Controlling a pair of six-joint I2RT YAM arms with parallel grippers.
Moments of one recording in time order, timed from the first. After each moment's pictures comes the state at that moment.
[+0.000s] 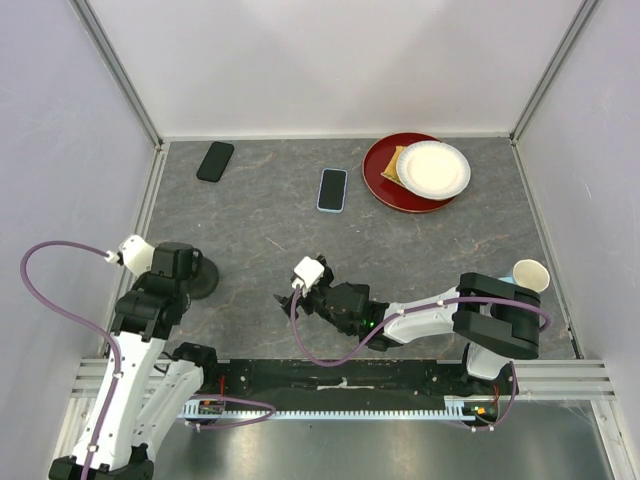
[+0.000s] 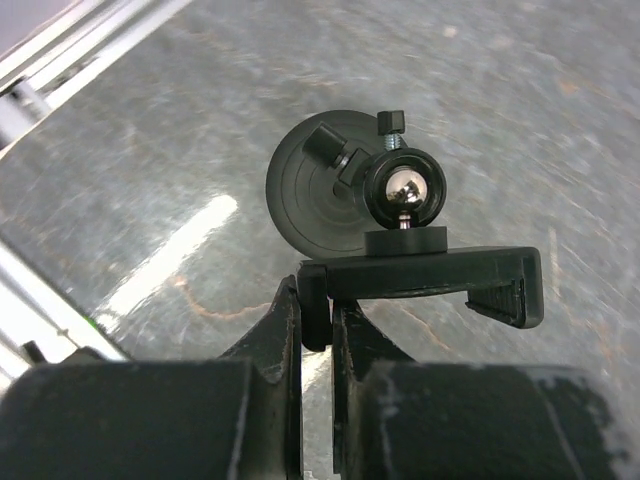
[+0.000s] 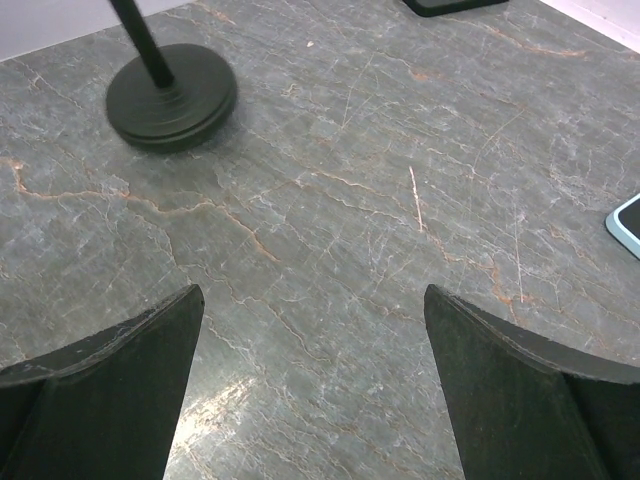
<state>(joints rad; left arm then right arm) -0.20 0.64 0.83 -1.11 -0.67 -0.94 1.27 1.67 0.67 0.87 0.40 -0.02</state>
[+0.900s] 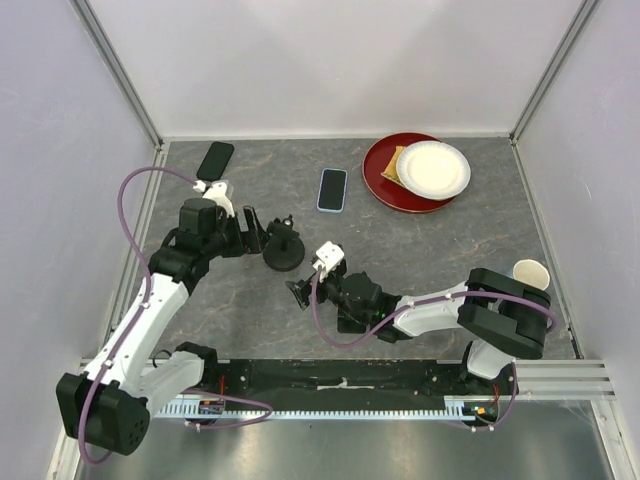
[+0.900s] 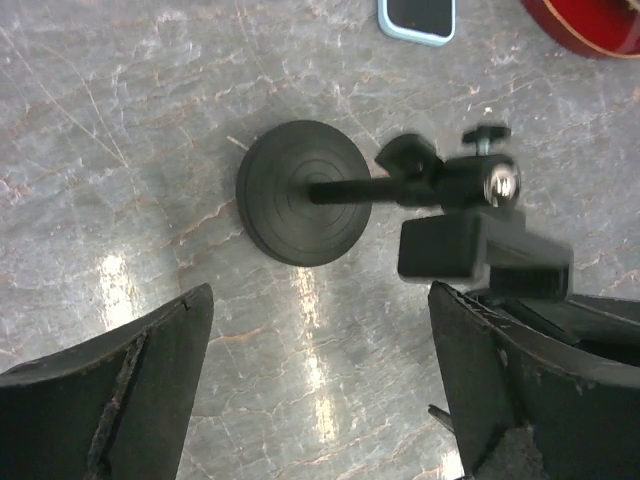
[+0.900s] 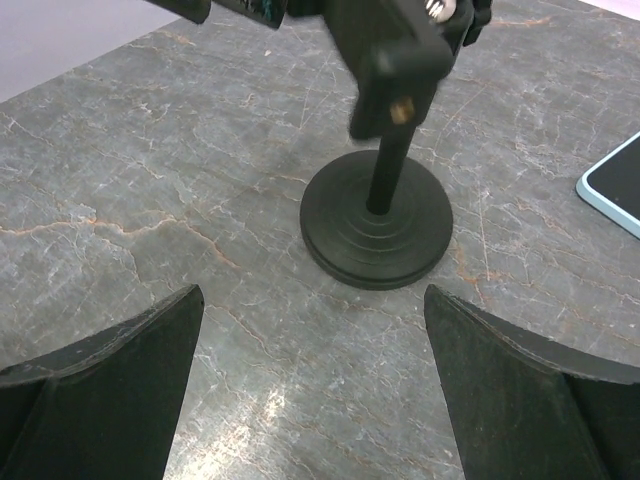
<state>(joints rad) -0.25 0.98 0.83 -0.49 0.12 -0.35 1.16 1.63 0.59 0.93 0.33 0.08</state>
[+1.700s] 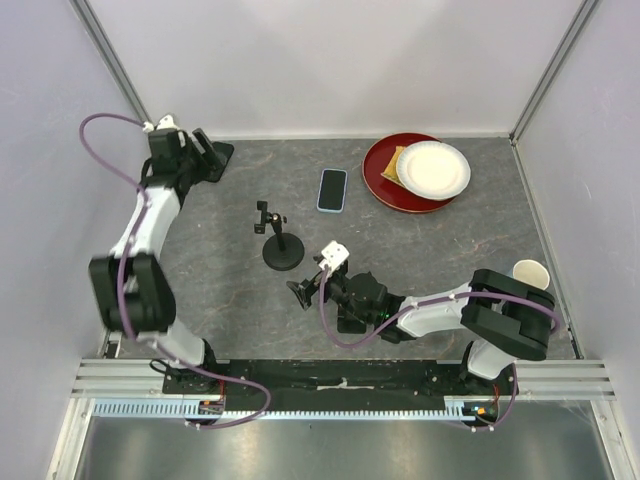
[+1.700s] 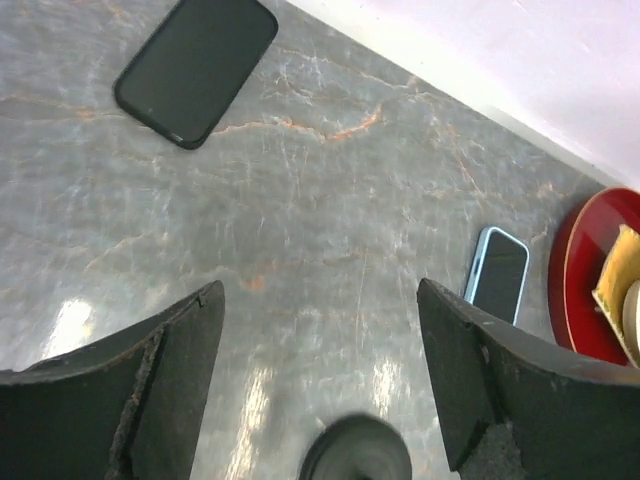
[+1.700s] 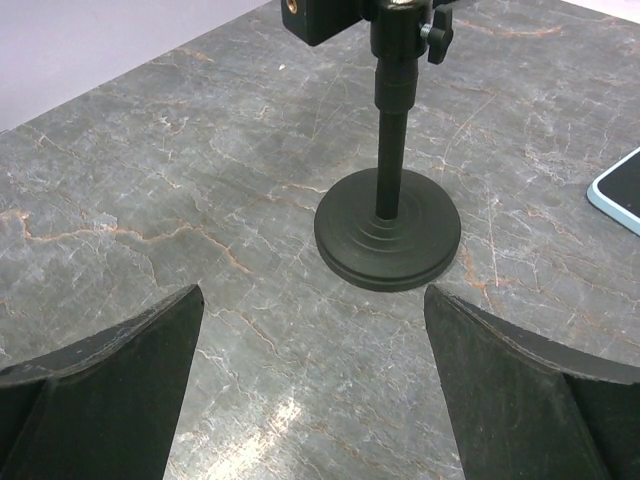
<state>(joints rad) 0.07 1.50 1.24 -0.22 0.09 -0.44 1.15 1.61 0.56 0.98 0.29 0.11</state>
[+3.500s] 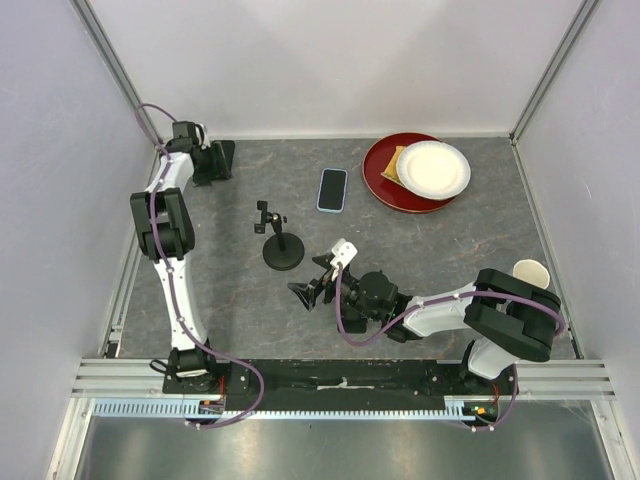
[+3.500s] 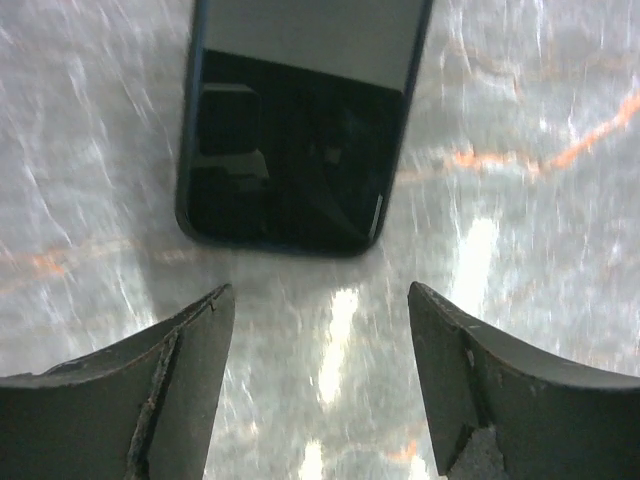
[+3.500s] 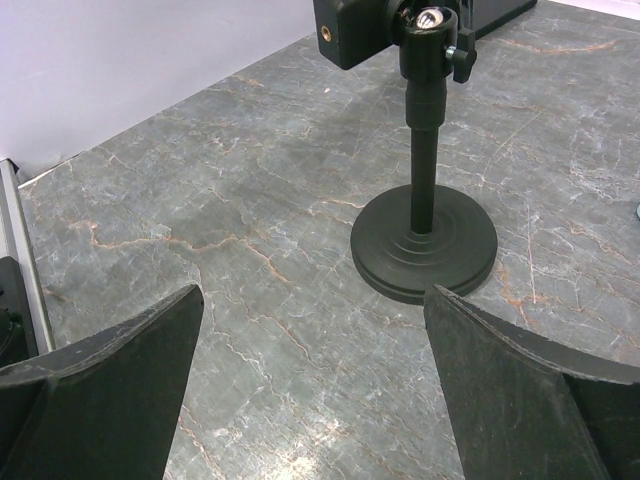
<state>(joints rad) 0.14 2.44 2.08 -0.56 0.17 -0.16 1.11 1.59 0.51 1.08 0.15 0.17</state>
